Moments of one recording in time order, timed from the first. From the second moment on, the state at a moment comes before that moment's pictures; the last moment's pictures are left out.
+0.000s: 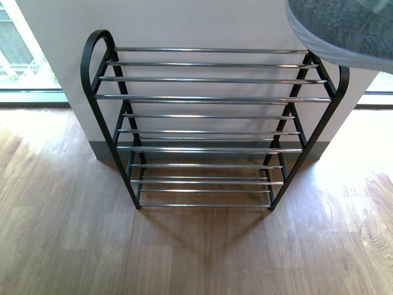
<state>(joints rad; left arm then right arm) -0.23 0.78 0.36 -0.12 -0.57 -0.18 0.04 1.10 0.57 0.28 -0.12 -0.13</state>
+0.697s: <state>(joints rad) -0.23 0.79 0.36 -0.12 -0.57 -0.18 0.33 1.83 1.18 0.17 0.29 0.32</state>
